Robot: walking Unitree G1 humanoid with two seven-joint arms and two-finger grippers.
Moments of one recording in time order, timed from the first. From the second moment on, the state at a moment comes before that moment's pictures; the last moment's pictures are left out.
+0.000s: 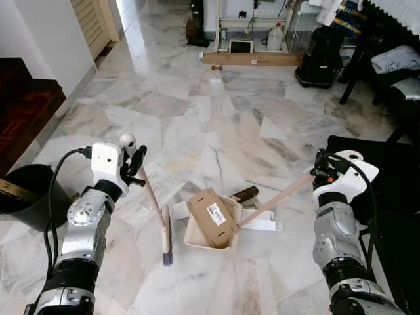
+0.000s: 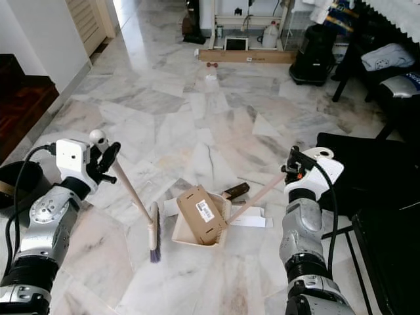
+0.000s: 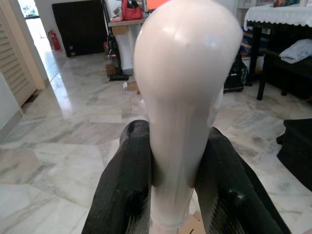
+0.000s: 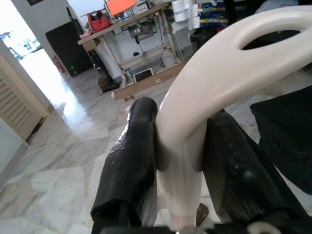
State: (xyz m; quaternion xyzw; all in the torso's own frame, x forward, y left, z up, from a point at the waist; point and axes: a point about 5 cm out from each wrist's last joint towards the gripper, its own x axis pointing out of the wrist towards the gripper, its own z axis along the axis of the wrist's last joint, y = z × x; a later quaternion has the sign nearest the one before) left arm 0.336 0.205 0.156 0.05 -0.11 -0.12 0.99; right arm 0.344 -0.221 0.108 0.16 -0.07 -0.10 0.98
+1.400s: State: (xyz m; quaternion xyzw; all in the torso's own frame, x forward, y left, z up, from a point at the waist) left arm 0.336 0.195 0.137 0.03 -0.08 -0.12 0.99; right arm 0.350 -0.209 0.109 0.16 -0.06 -0.07 0.98
